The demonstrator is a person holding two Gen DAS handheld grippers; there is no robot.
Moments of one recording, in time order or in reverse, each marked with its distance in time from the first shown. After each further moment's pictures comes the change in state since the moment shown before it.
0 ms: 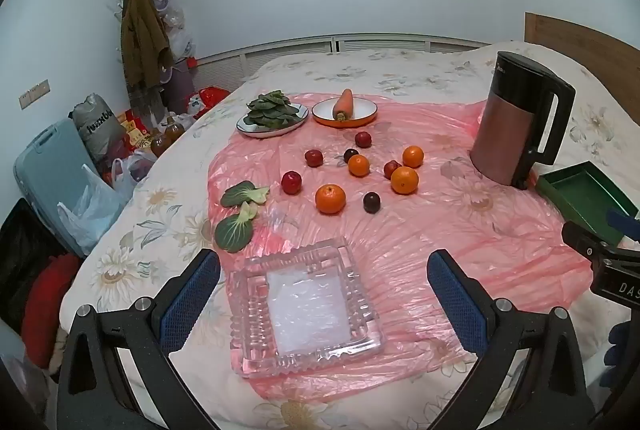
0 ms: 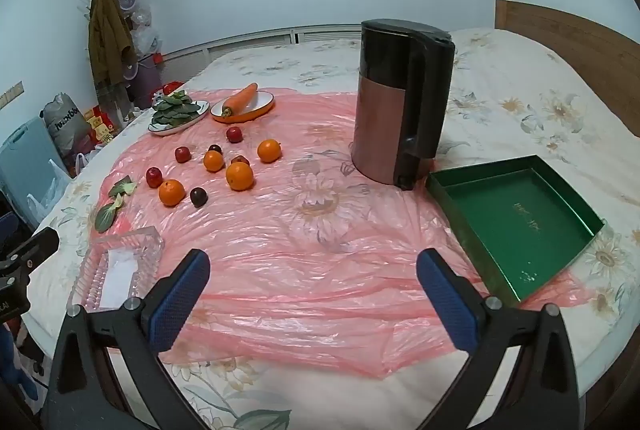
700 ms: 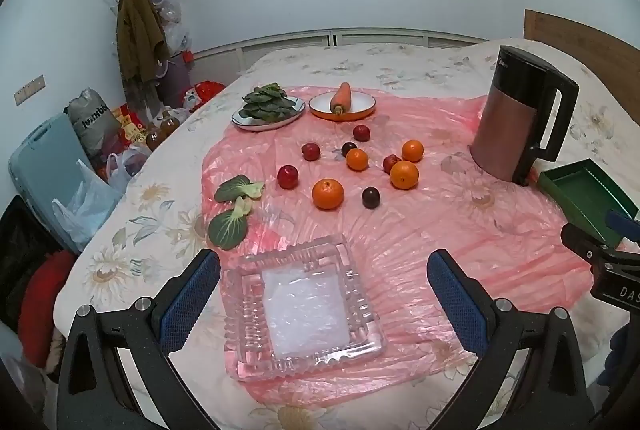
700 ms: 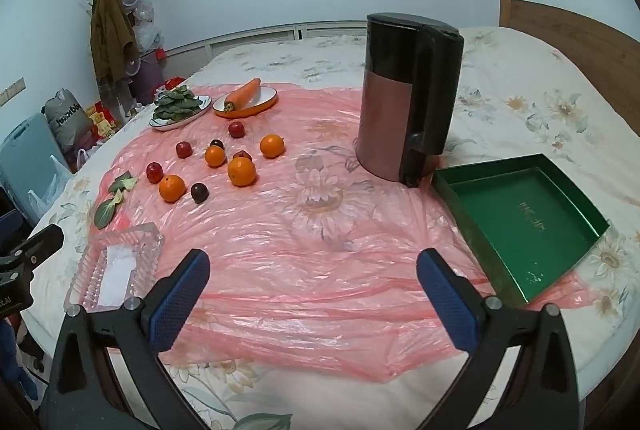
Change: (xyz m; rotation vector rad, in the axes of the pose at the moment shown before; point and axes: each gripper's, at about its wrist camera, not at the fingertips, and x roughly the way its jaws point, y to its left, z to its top) left arm 0.008 -0.003 -0.004 -0.003 0.017 -0.013; right arm 0.010 0.005 -0.001 -0.003 0.009 0.005
